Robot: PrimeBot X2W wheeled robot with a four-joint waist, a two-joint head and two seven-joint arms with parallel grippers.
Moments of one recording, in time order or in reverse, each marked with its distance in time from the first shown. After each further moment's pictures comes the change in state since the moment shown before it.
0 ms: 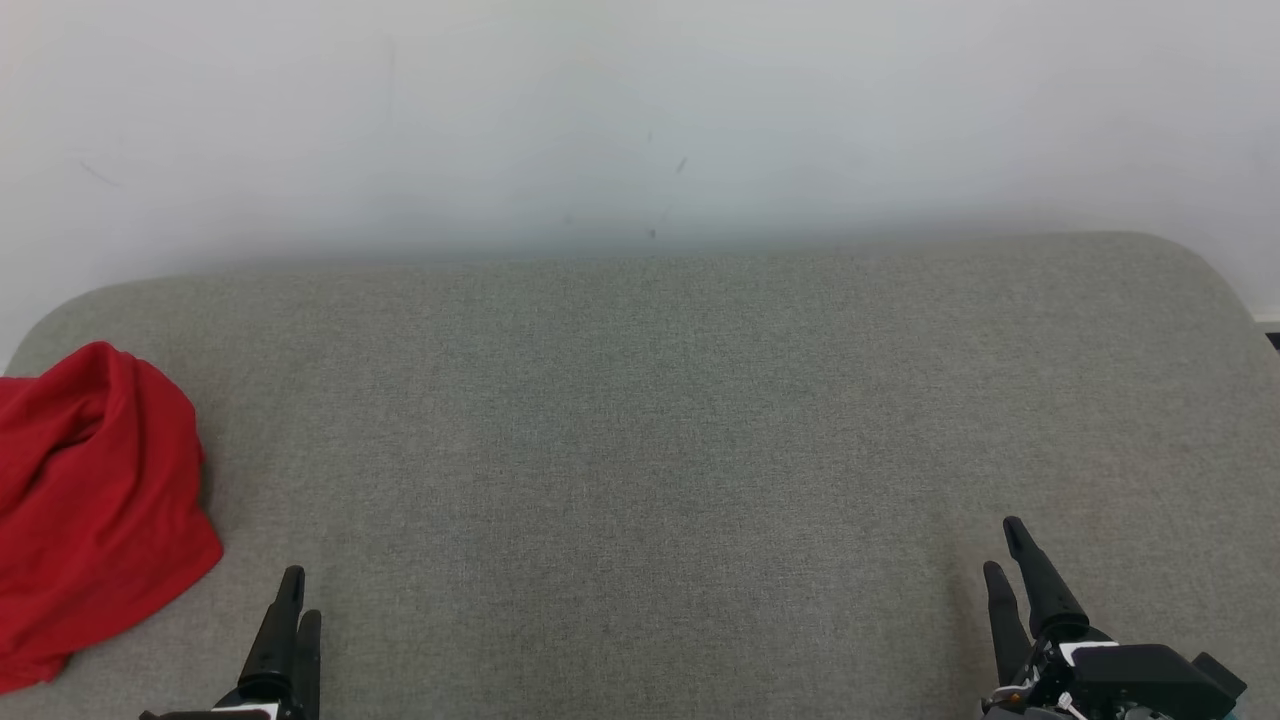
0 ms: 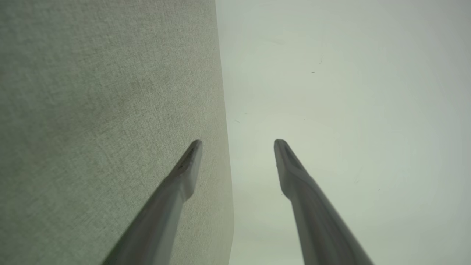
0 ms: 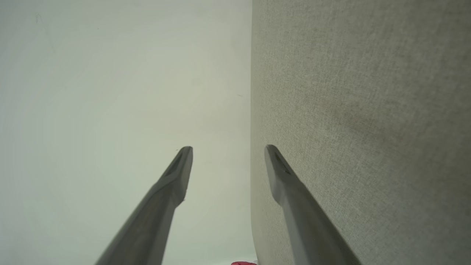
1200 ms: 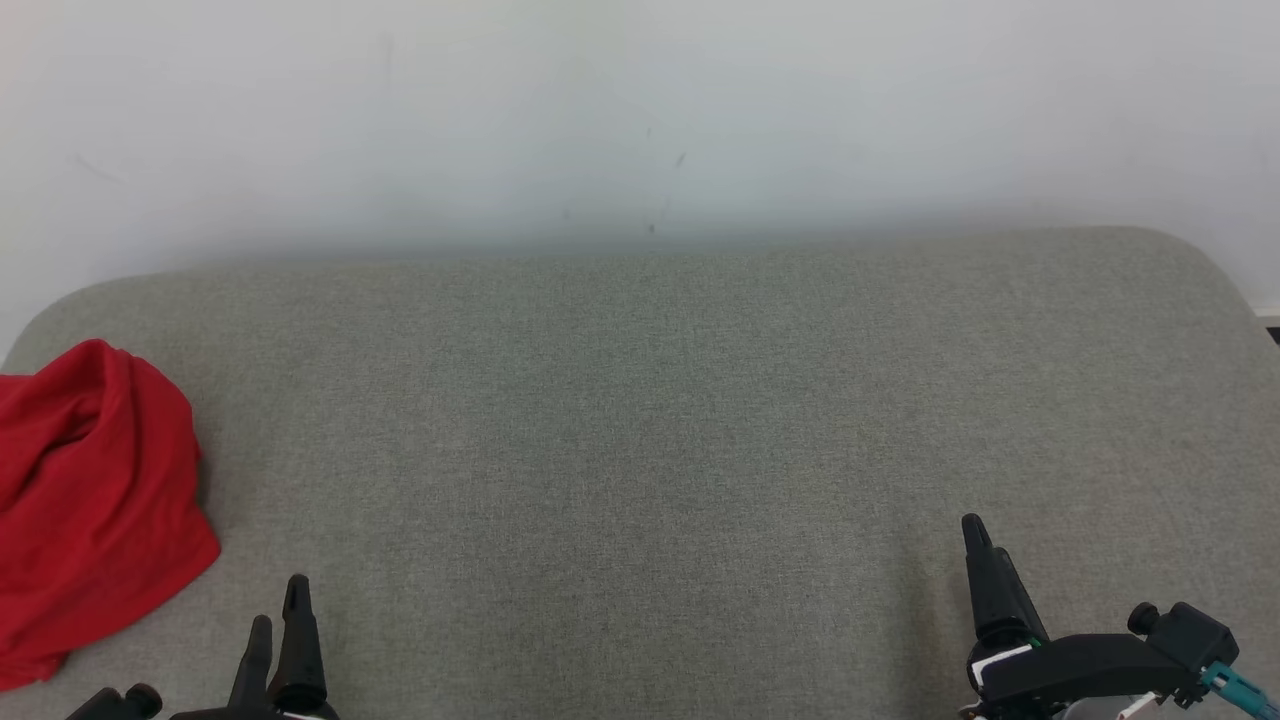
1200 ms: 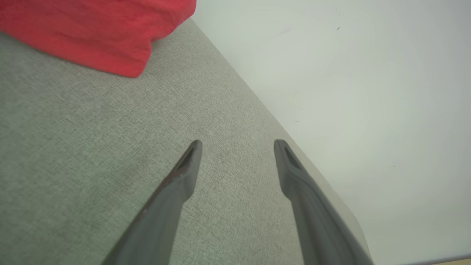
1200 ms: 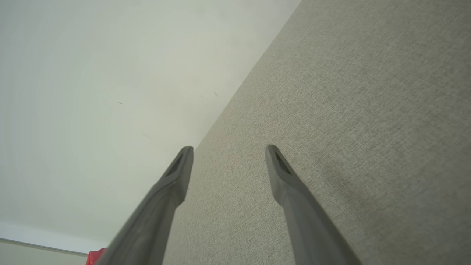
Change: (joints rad) left arm 0.022 0.001 -0.014 -0.022 0.679 0.035 -0.150; right arm -0.001 -0.017 0.076 0.005 -0.604 0.000 -0.150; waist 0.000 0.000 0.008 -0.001
